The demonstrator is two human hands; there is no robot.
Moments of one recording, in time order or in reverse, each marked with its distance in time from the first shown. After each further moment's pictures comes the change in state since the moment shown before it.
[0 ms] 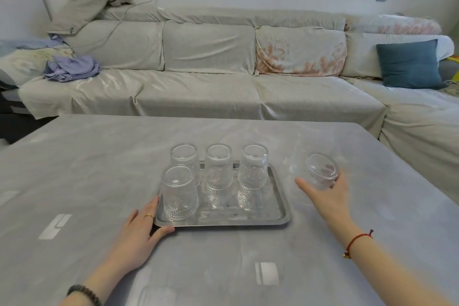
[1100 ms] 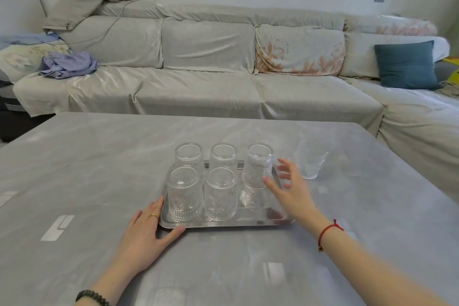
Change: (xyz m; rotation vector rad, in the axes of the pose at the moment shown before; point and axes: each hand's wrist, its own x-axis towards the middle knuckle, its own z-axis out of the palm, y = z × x) left_hand -0.001 0.003 0.003 0.037 0.067 -0.034; right_hand -0.021 -0.018 0.062 -0.080 -0.353 -0.128
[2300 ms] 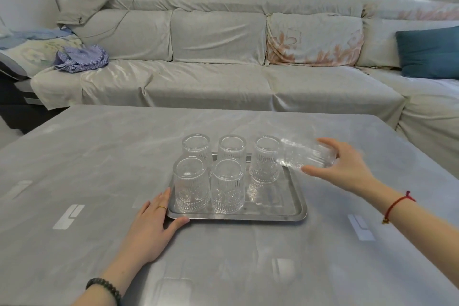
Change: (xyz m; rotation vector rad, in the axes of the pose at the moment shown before) left_hand 0.001 -0.002 -0.002 0.026 -0.052 0.004; right_hand 0.027 -0.023 -0.078 -0.422 -0.022 -0.075
